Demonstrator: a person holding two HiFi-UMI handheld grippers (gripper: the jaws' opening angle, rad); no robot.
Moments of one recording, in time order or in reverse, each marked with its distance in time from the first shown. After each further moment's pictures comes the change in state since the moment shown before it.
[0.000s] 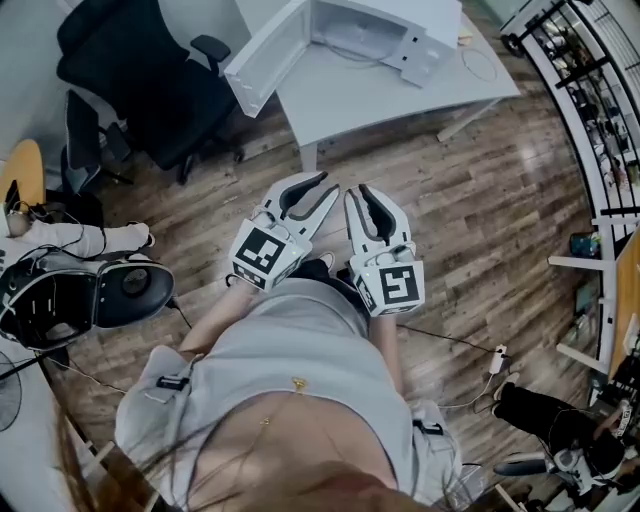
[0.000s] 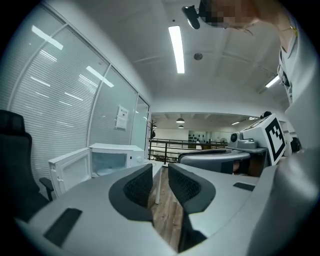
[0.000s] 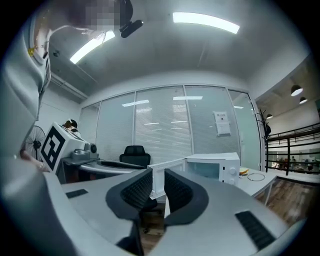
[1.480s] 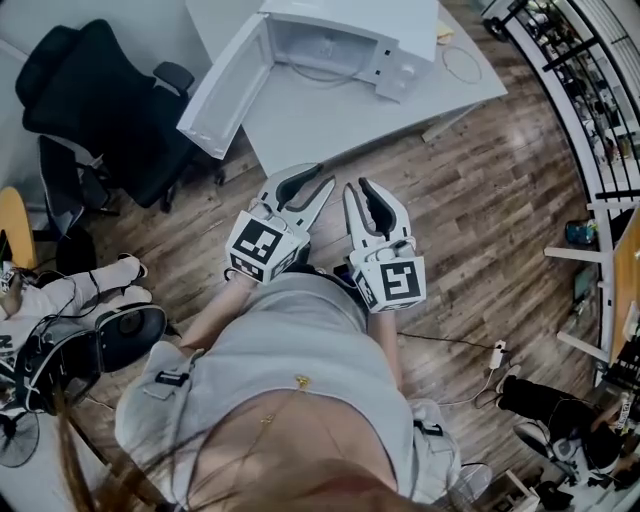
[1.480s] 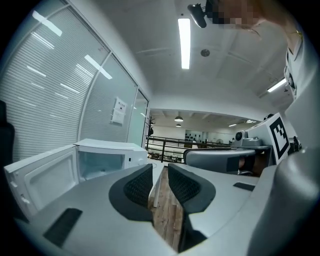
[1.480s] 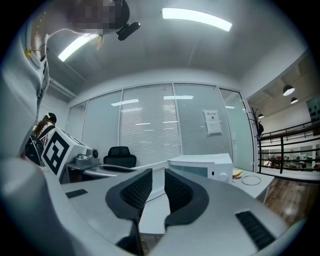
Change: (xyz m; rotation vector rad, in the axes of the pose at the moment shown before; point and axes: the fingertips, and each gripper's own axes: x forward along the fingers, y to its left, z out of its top) left arm 0.127 0.068 0.009 -0.034 0.031 -0.060; right arm 0.076 -0.113 0.005 0.033 -0.001 -0.091
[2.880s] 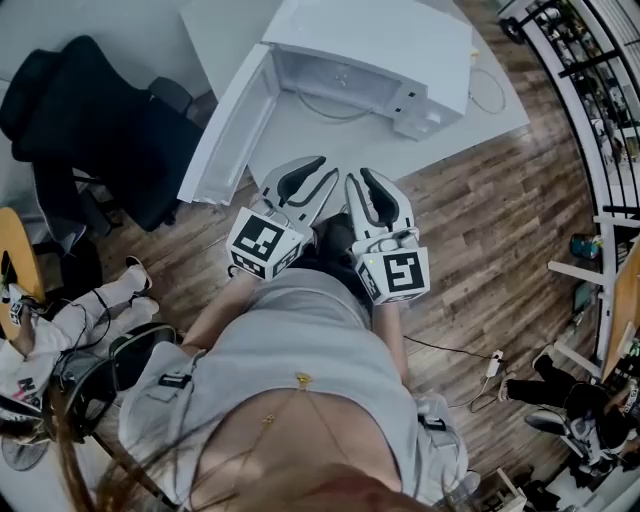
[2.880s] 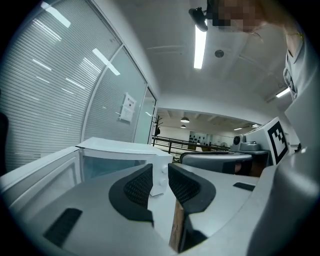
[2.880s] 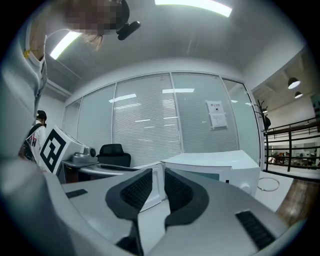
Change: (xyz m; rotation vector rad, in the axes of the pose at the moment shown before) left arm 0.086 0.143 0.019 -0.068 0.006 0.023; right arm 0.164 -0.061 -0.001 0.023 0.049 0.027
